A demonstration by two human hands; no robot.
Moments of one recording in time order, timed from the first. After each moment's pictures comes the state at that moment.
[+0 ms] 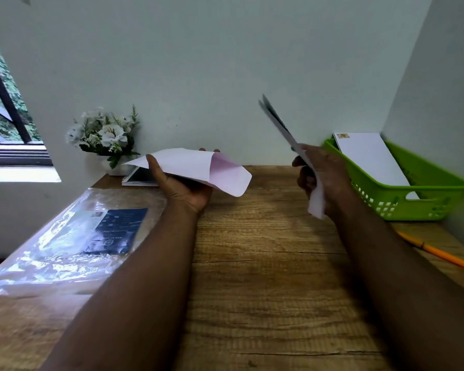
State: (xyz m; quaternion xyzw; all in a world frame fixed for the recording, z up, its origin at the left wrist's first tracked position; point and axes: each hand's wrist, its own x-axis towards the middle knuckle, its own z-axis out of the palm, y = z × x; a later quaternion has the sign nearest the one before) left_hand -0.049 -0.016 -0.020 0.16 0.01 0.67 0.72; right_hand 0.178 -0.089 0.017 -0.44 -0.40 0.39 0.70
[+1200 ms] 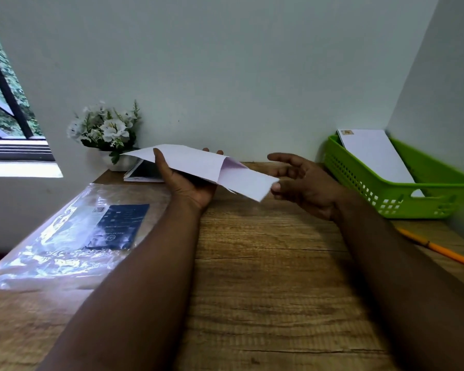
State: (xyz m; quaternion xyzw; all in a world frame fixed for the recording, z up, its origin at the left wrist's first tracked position) left_hand -0.046 -0.014 -0.020 0.15 0.05 0.67 0.73; right_hand 0.170 -0.107 0.011 -0.38 -0.54 0.56 0.50
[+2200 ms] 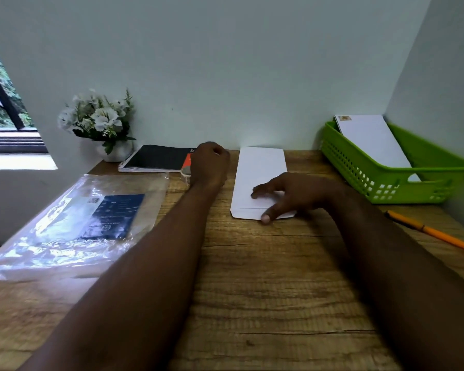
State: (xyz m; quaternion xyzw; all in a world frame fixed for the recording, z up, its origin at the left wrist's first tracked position) left_hand -0.014 -0.033 -0.009 0.60 0.57 0.51 0.23; right_hand 0.161 -0.108 0.011 -0.59 -0.78 0.23 0.03
